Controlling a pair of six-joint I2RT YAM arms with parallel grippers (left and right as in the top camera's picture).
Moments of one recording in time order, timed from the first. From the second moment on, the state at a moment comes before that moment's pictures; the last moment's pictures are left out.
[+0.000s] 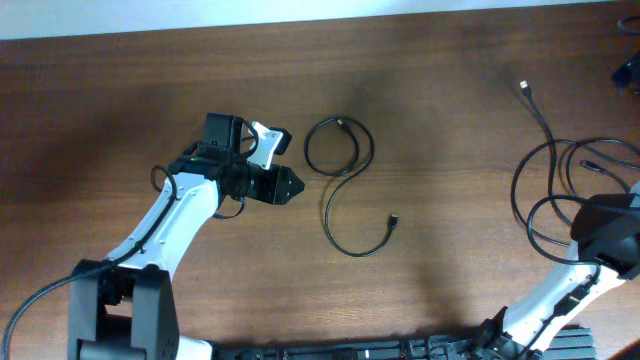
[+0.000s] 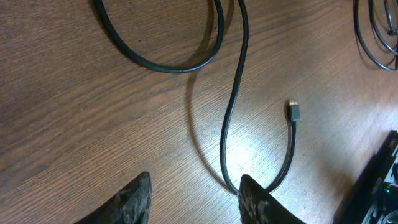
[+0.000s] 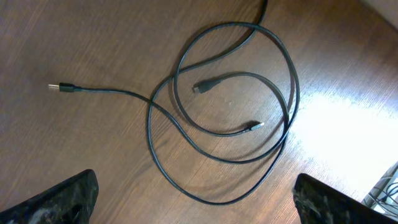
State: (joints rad) left arm -0.21 1.64 1.01 -0.56 0.60 0.07; right arm -0.55 2.11 2.47 -1.67 0.15 0.41
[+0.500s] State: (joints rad) left arm -0.20 1.64 1.01 -0.69 -0.07 -0.38; right arm 0.17 2.11 1.74 -1.29 -0.23 0.18
